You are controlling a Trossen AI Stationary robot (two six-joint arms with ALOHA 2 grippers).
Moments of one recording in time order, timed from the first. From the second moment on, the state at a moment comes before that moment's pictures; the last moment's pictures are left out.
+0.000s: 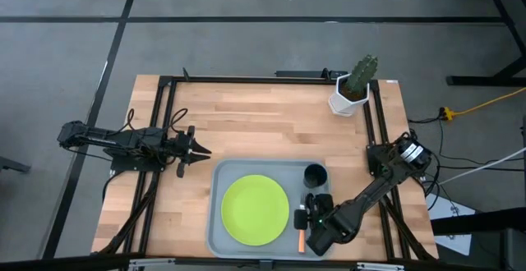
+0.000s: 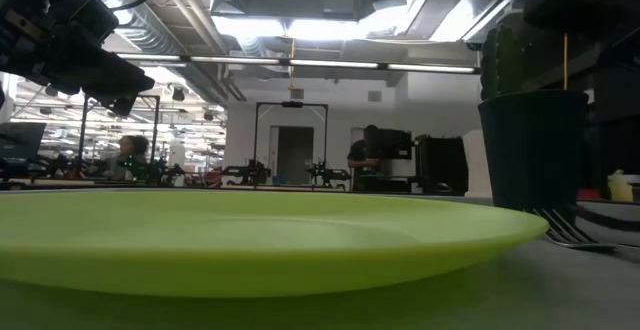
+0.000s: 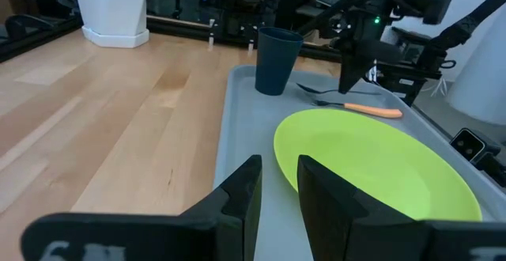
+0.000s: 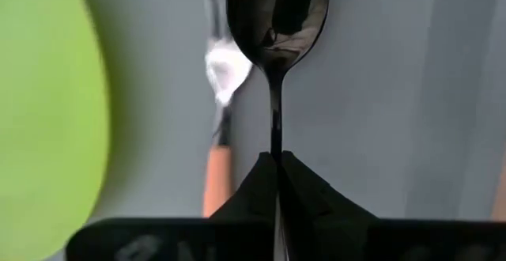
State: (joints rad) left arm -0.10 0.16 0.01 0.02 -0.01 -0.20; right arm 0.77 1.94 1.29 -0.80 0.24 2.38
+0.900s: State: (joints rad) left arm -0.10 0.16 0.01 0.02 -0.01 -0.20; right arm 0.76 1.94 1.30 -0.85 0.18 2.43
